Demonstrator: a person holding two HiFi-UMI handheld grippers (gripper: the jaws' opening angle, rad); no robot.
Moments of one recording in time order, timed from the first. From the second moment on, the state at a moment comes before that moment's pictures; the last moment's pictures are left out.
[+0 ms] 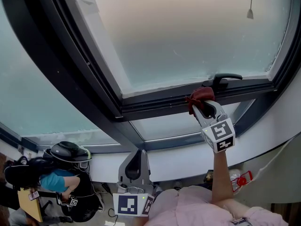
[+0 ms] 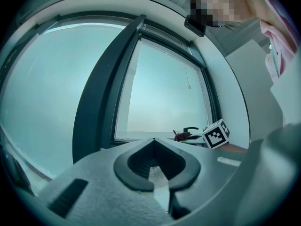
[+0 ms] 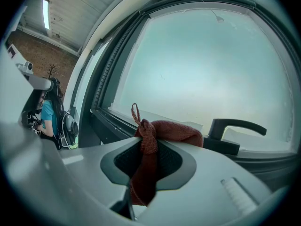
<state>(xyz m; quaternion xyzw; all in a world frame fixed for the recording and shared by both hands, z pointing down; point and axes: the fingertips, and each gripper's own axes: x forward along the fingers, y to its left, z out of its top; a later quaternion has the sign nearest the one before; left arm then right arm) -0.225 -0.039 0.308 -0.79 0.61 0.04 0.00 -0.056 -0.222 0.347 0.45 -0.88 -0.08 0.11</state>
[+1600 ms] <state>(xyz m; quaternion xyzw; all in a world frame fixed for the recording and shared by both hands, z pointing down) -0.227 -0.039 0.314 -0.79 0.61 0.05 -0.01 0.034 -0.238 0.346 0.54 -0.83 -0.05 0.10</state>
